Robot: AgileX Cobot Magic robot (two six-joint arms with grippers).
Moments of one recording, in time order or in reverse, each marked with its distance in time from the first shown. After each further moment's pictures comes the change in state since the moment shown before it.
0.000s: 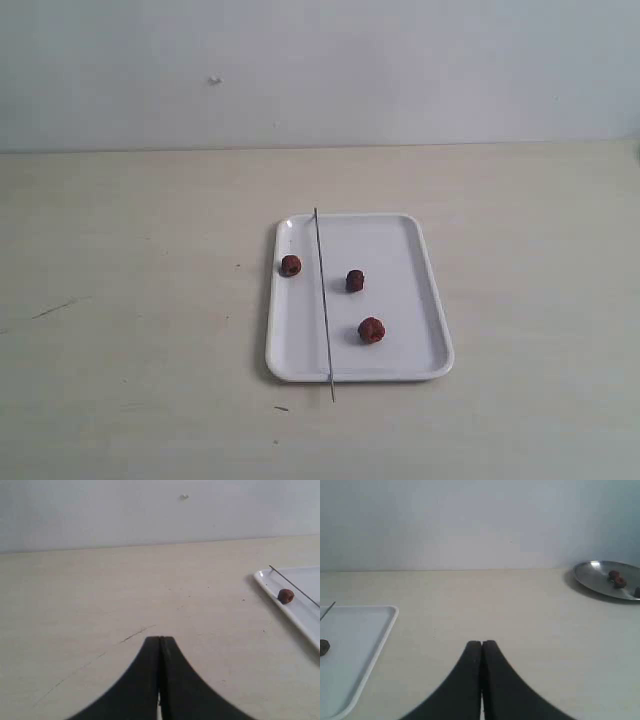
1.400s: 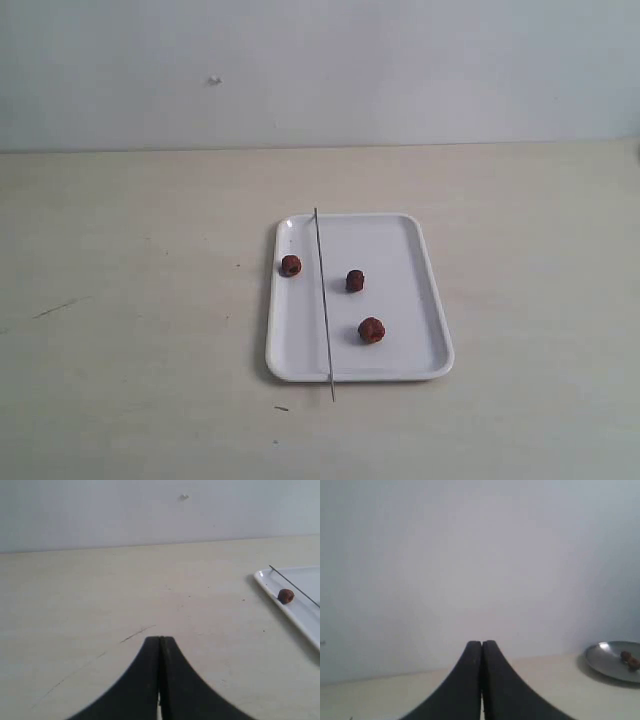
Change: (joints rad) left arm 0.000 0.000 0.000 0.000 0.000 0.000; right arm 0.000 0.000 0.000 0.115 -0.337 0.000
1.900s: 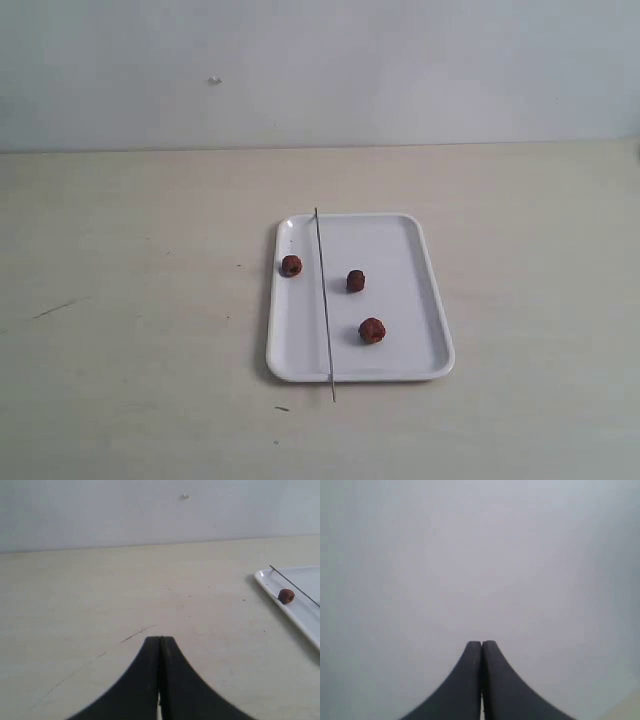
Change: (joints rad) left arm 0.000 0.000 0.000 0.000 0.000 0.000; right arm 0.000 0.000 -0.004 0.316 -0.277 0.225
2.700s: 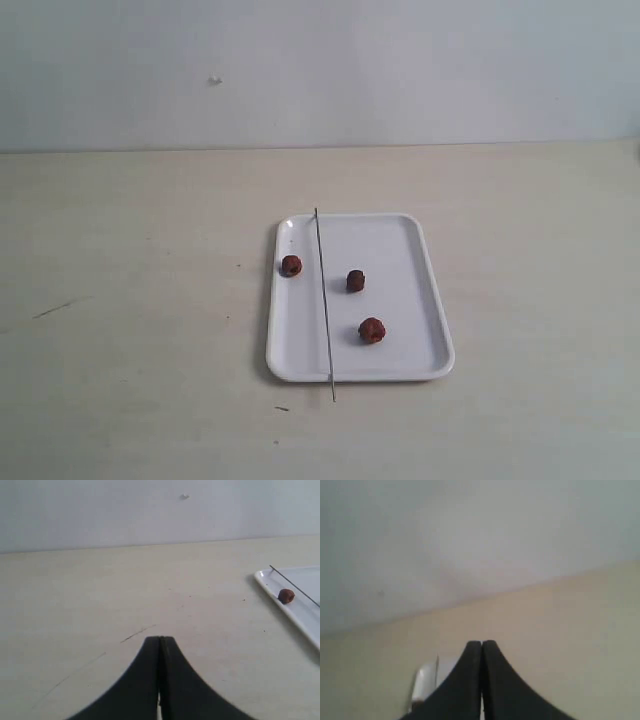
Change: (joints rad) left arm 0.000 0.000 0.000 0.000 0.000 0.000; right arm 0.002 0.952 -1.038 -0.107 0.995 -0.151
